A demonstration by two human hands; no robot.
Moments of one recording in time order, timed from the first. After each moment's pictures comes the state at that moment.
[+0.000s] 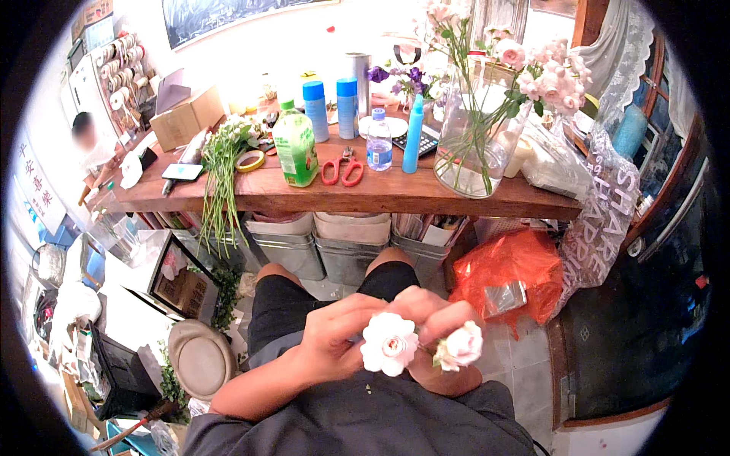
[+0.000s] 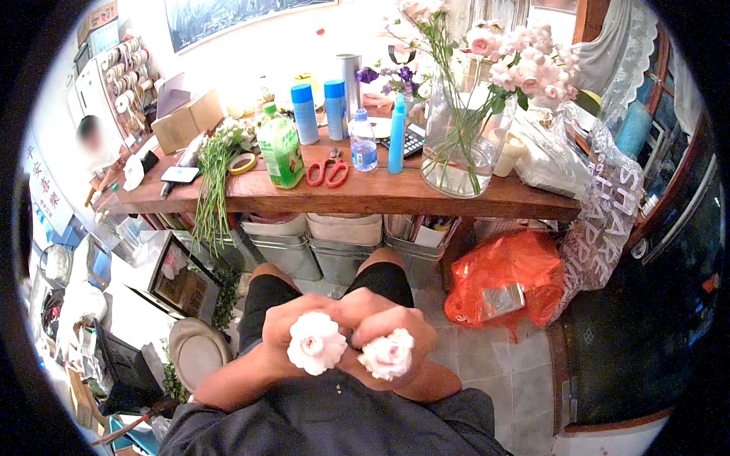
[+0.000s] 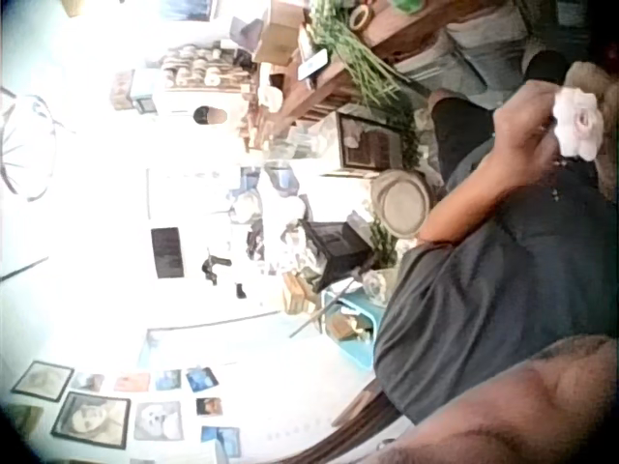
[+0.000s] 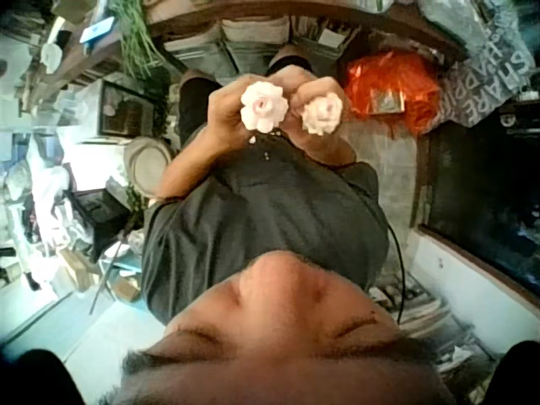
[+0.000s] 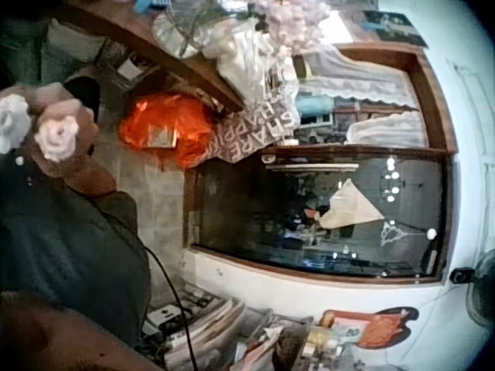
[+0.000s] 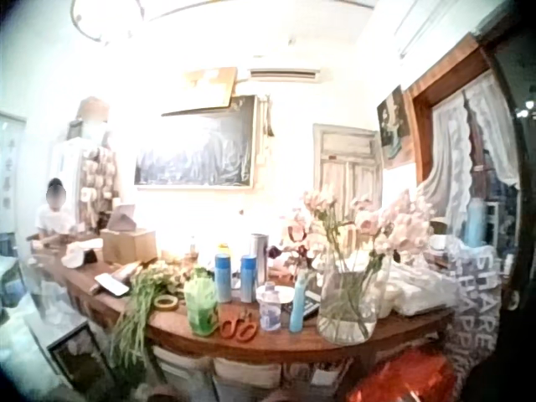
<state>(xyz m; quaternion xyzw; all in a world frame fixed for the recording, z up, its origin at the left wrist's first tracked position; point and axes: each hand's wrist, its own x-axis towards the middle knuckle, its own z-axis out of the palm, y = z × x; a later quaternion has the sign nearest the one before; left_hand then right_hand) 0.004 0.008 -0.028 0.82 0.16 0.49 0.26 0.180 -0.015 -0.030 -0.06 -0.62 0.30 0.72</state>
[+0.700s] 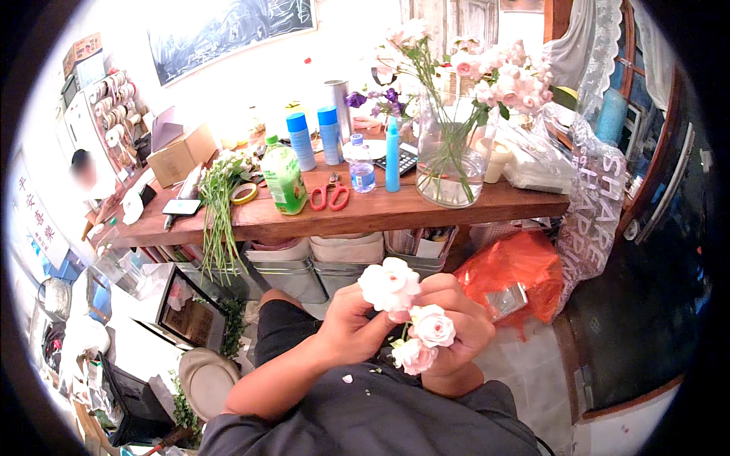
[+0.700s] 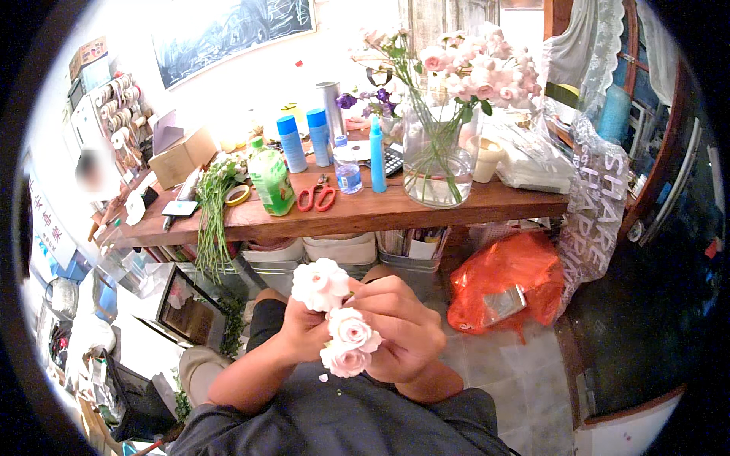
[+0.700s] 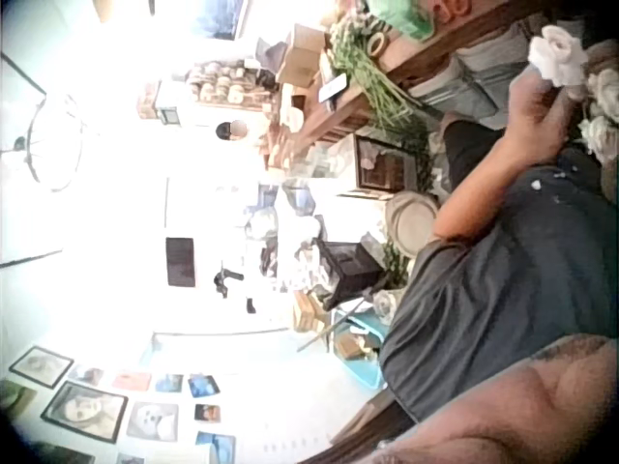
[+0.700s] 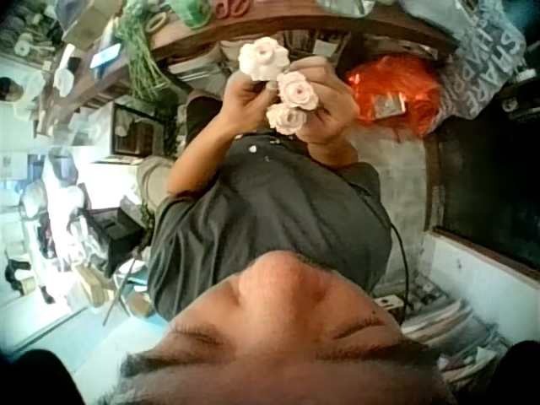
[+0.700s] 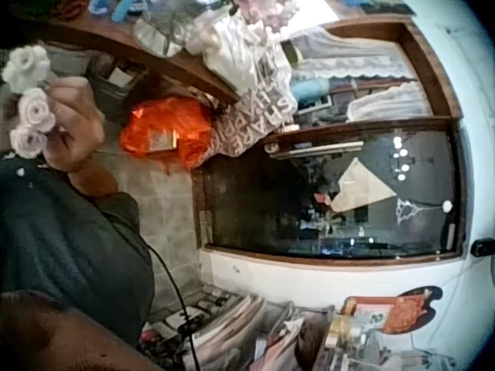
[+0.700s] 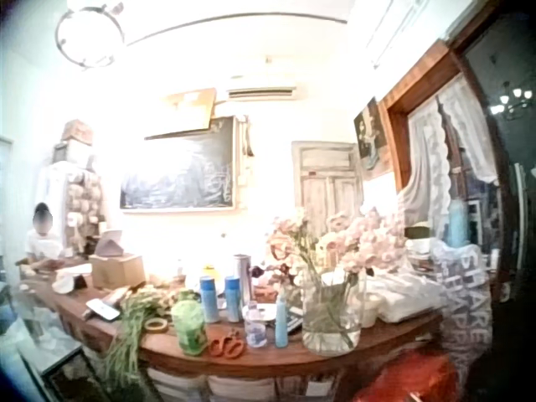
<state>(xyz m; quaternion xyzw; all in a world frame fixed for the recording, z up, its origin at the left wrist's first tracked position) 0.052 0.019 -0.010 0.73 0.17 0.49 0.46 0.213 -0.019 0.001 -0.16 -0.67 0.00 0.73</state>
